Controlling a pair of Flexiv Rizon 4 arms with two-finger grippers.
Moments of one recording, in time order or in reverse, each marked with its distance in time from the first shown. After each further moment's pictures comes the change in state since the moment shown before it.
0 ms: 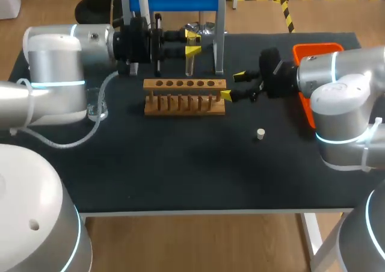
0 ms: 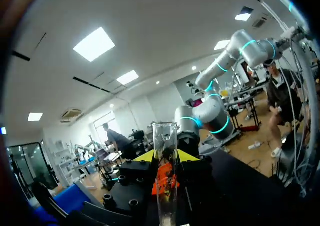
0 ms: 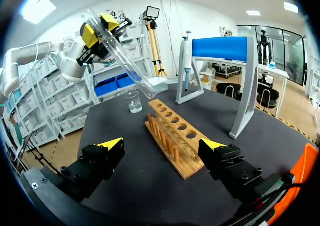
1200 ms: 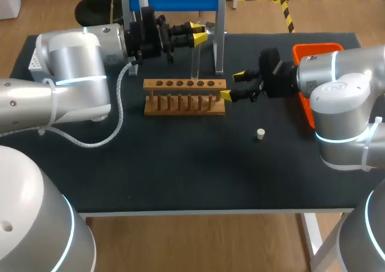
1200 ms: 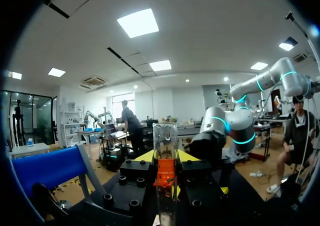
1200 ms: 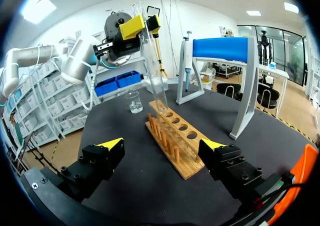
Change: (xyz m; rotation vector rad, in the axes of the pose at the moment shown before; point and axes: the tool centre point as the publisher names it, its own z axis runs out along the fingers) left arm -0.050 0.039 0.011 -0.031 -0.168 -0.299; right arm 0.001 0.001 0.000 0.002 -0.001 0.000
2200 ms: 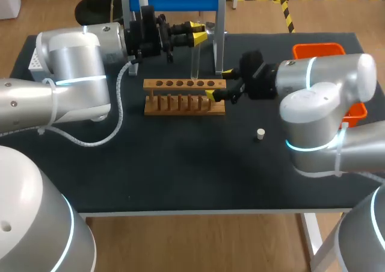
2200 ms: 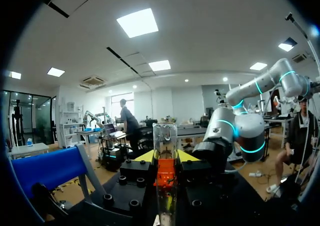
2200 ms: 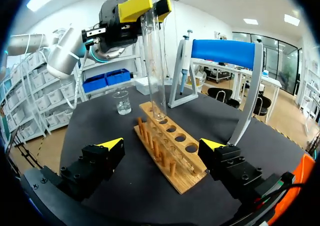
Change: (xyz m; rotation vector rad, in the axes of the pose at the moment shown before) left arm -0.001 0.000 0.000 0.000 0.004 0.000; right arm -0.003 0.007 0.042 -0.005 -0.122 -0.066
